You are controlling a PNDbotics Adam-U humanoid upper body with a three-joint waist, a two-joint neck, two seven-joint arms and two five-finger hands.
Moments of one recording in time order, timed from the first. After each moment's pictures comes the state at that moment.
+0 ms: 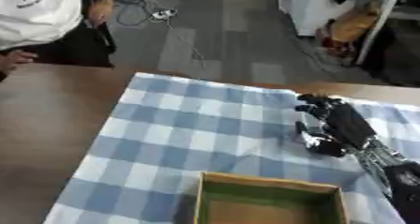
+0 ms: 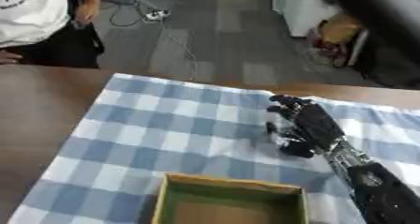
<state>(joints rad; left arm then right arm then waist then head) -0.47 0.32 -0.09 -1.99 -0.10 -0.18 0.40 -0.79 -0.70 0.14 -0.89 1.28 -0.51 -0.58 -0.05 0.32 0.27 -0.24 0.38</state>
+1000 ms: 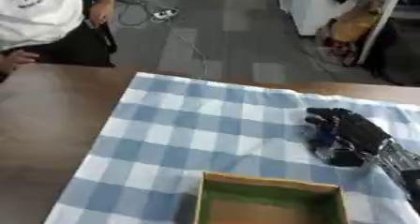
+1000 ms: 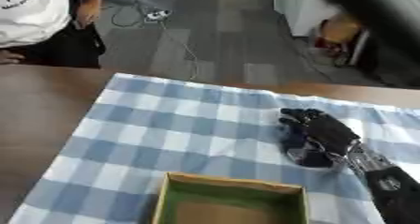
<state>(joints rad) -0.47 0.32 -0.09 -1.99 -0.10 -0.18 0.39 -0.78 -0.72 0.06 -0.80 1.44 -0.45 -0.46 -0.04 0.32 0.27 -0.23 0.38</state>
